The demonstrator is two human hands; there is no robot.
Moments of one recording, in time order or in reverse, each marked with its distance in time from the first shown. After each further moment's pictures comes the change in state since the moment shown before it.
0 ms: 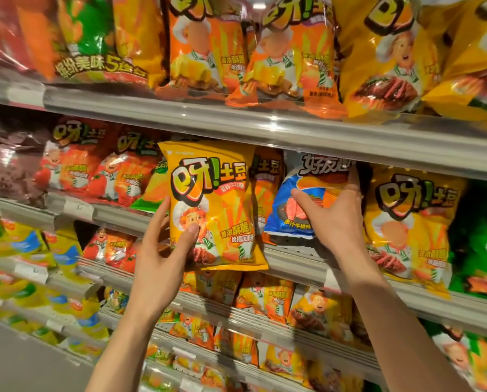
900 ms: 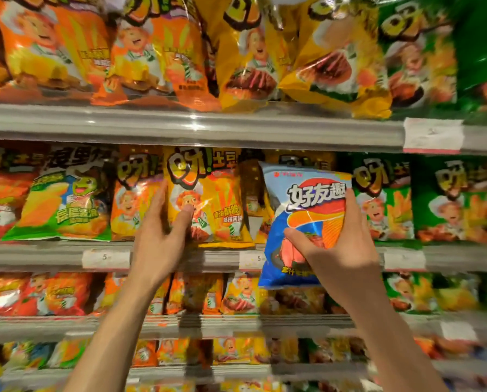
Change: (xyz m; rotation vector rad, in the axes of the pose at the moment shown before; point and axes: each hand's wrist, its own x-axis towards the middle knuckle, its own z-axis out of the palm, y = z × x) left_hand 0.020 0.021 0.130 0.065 -0.260 0.189; right_hand -0.084 0.054 -0.142 -0.152 0.163 0.053
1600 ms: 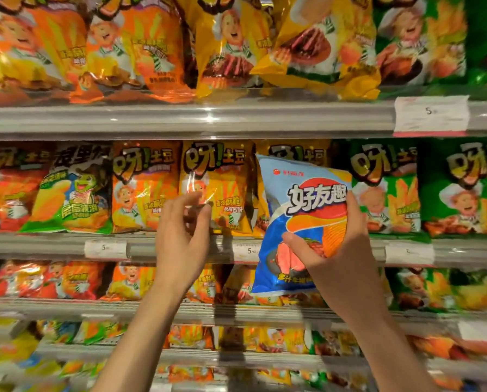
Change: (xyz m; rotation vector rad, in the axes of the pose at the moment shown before) left_hand -0.037 0.040 0.049 0.146 0.094 0.136; right_hand 0.001 0.036 -0.016 0.384 -0.084 -0.068
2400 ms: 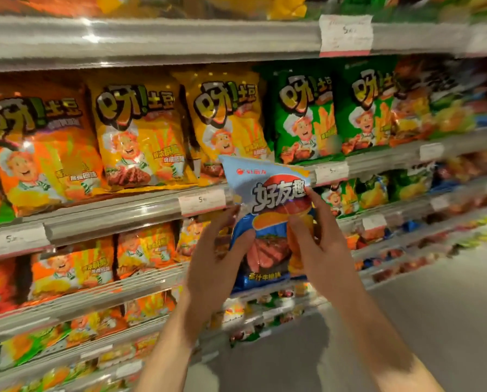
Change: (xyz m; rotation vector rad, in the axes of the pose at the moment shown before) left_hand -0.110 0.018 0.027 -0.548 -0.670 -0.297; right_hand -0.106 0.009 -0.020 -0.082 0.077 0.349
